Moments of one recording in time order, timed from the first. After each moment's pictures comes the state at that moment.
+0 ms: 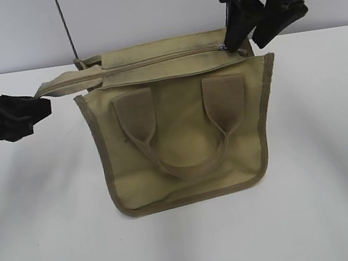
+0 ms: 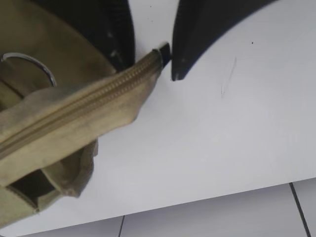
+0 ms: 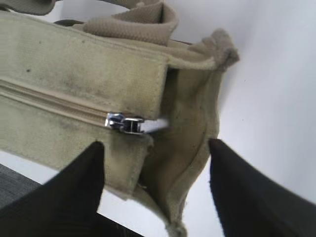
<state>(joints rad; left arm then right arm) -0.15 1.46 -0.58 0.98 -0.49 -0.81 0.31 1.84 -1.66 0.32 1.22 -0.08</state>
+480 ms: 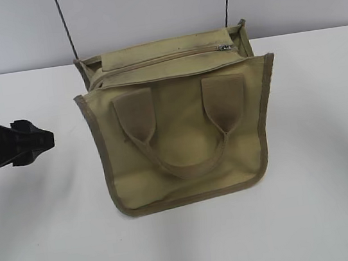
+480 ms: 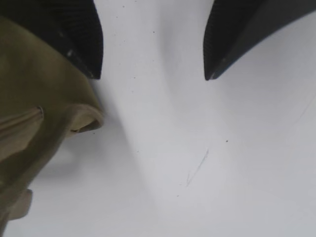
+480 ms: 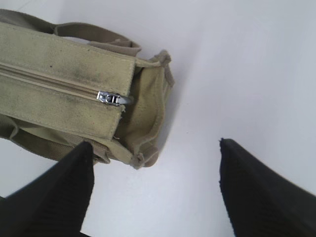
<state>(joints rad) -0.26 1.46 -0.58 1.21 -0.17 -1.32 0.31 1.63 -1.66 0.18 1.22 -0.09</state>
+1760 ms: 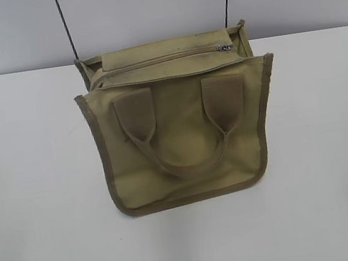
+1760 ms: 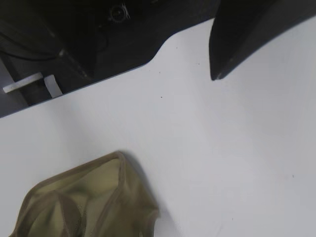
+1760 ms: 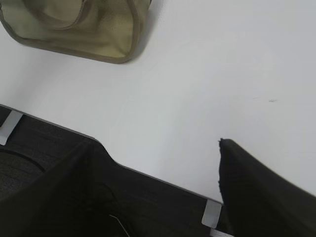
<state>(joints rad) -0.31 0.28 -0.58 -0.19 1.10 0.06 0.31 0.26 -0.68 0.08 1.22 -0.09</state>
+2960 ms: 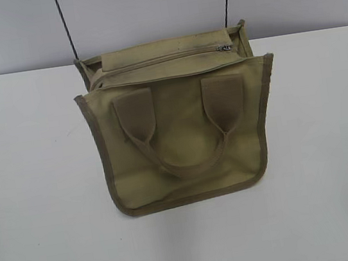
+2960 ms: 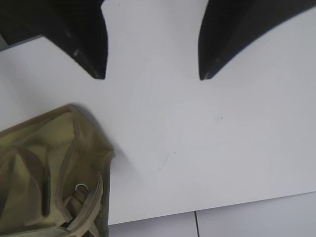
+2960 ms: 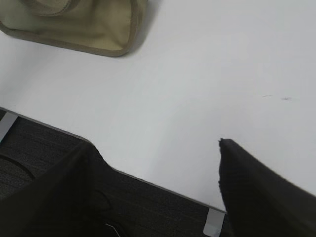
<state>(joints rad) -0.31 0.00 -0.53 -0.01 1.05 0.06 0.31 0.14 -0.47 0.08 1.09 -0.10</state>
